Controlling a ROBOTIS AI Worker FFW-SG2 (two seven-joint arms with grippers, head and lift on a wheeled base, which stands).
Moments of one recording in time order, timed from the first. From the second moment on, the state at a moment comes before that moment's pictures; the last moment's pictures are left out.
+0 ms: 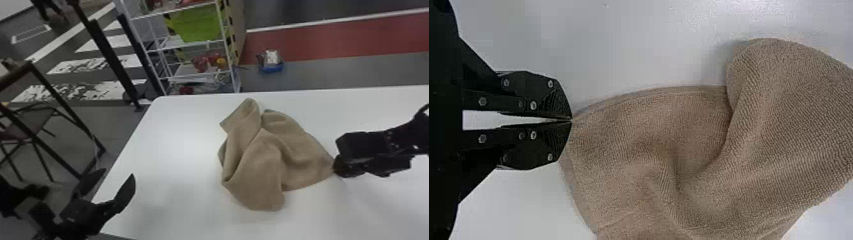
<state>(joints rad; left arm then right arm) 0.51 0.01 0.77 -1.91 0.25 0.01 -0.75 -0.31 -0.21 0.32 -1.51 0.93 -0.06 1.36</state>
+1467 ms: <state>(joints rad) 0.50 0.01 0.77 -1.90 0.25 0.01 -0.76 -0.15 -0.36 -0.25 -1.95 0.45 0.07 1.36</state>
